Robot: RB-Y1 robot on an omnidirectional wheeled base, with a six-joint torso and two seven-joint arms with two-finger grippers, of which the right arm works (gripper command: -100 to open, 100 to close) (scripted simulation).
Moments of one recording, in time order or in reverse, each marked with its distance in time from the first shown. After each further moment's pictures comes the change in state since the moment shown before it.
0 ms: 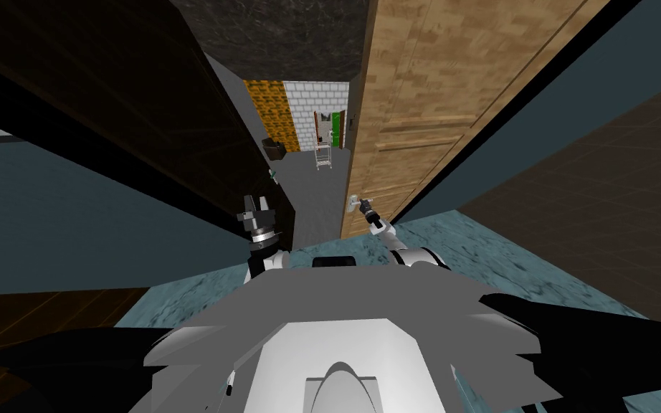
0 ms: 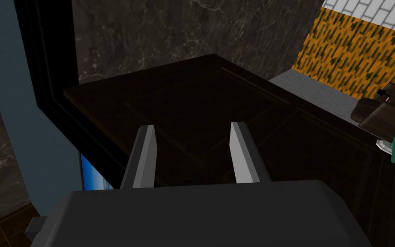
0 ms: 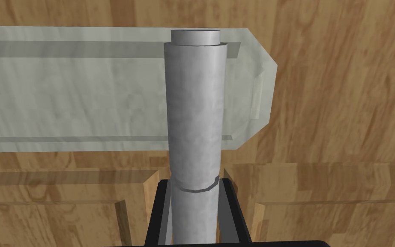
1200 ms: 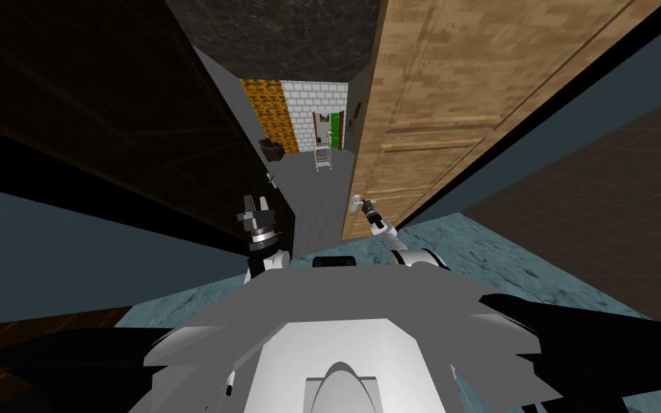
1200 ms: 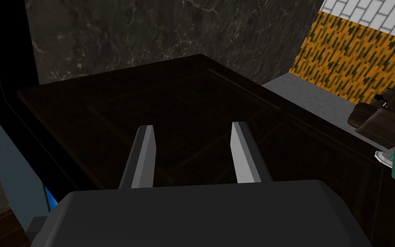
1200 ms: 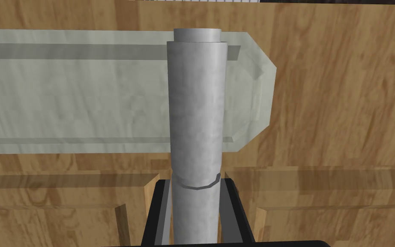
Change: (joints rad) arm 0.004 0.005 -0.050 0.014 -0.032 0.015 0.049
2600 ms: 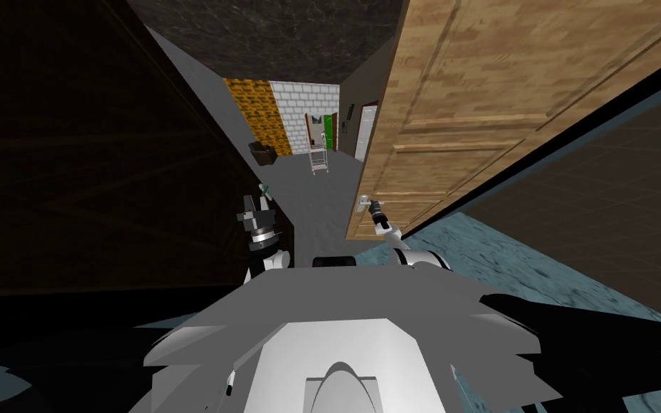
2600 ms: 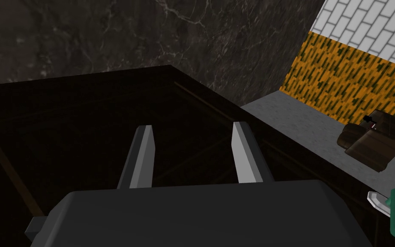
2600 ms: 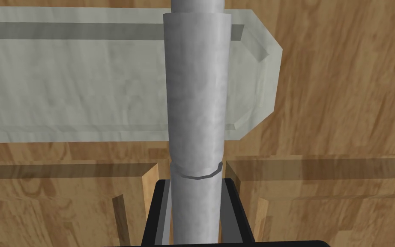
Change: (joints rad) arm 0.001 -0.007 -0.136 0.039 -0.079 0.022 0.120
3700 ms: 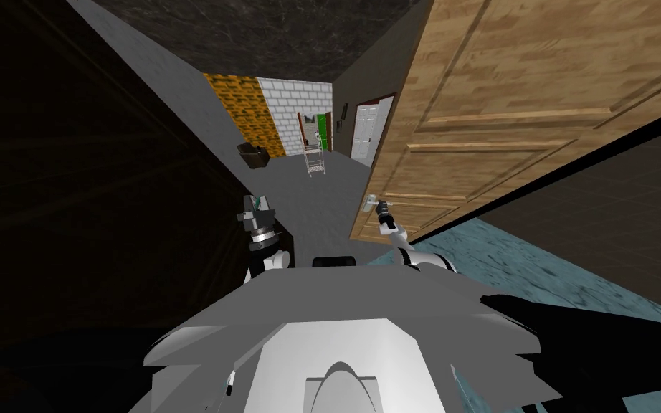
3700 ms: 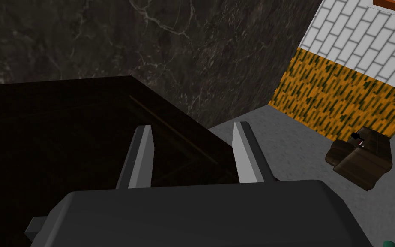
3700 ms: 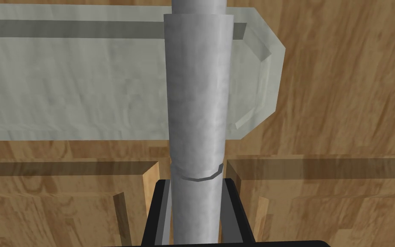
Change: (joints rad) arm 0.014 -0.029 -0.093 -0.006 -0.057 0.036 0.066
